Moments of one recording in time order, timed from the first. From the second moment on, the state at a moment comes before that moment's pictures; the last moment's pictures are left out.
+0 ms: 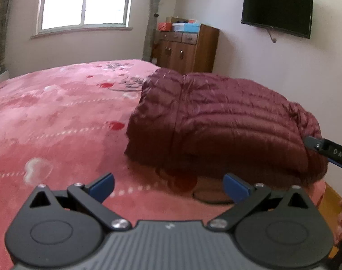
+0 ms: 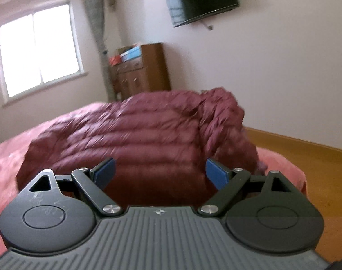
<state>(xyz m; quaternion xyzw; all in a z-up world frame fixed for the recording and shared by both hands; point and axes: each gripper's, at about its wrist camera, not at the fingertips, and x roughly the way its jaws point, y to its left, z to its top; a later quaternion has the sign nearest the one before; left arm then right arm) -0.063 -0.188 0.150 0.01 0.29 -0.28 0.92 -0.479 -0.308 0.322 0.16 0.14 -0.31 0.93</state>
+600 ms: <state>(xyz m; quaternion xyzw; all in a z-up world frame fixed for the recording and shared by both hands) -0.123 -0.152 0.182 0.01 0.28 -0.26 0.93 -0.535 -0.240 0.346 0.13 0.14 -0.26 0.95</state>
